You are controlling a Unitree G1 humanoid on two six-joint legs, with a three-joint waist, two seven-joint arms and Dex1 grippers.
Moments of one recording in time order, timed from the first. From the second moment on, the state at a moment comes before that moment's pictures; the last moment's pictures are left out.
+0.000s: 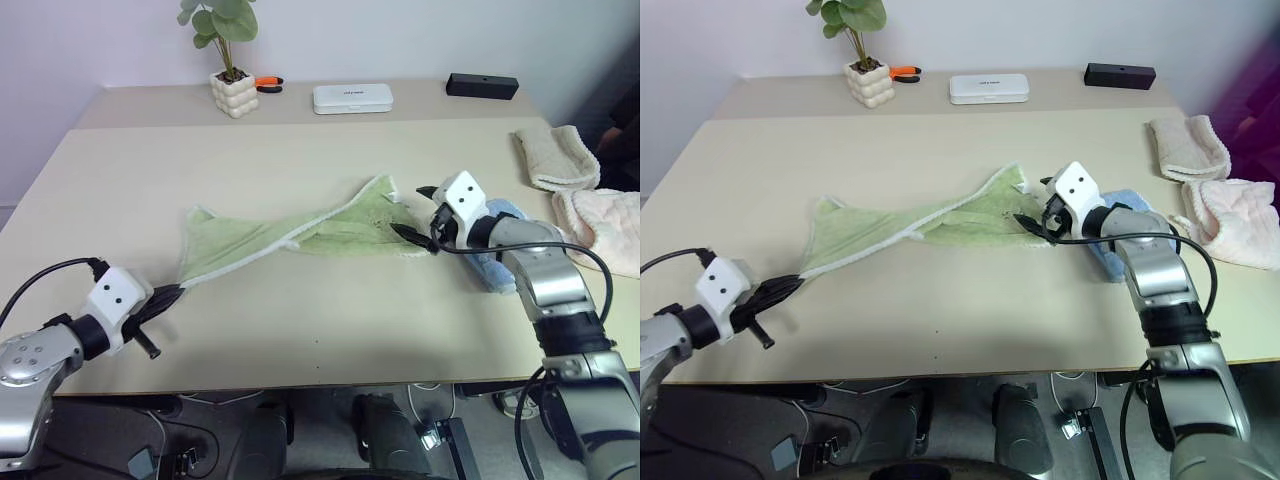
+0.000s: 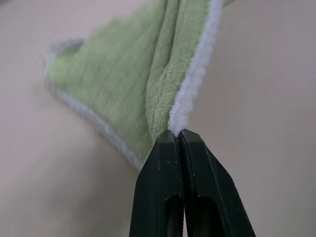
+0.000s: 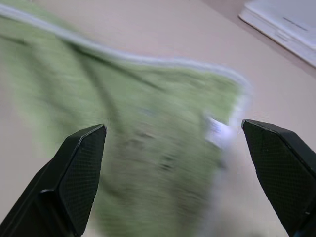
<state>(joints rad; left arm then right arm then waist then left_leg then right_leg) 0.27 0.81 0.36 -0.31 -0.29 0.23 -0.81 -0.63 -0.63 0.09 0.33 0.09 0.15 0.79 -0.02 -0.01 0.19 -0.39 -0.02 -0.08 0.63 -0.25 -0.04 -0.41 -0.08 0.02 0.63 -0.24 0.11</state>
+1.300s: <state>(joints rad) 0.58 0.82 0.38 -0.46 -0.23 0.24 -0.89 -1.27 -0.33 0.66 1.34 -0.78 -0.58 0.20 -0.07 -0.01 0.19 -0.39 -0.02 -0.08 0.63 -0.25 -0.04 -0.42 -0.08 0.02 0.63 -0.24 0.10</state>
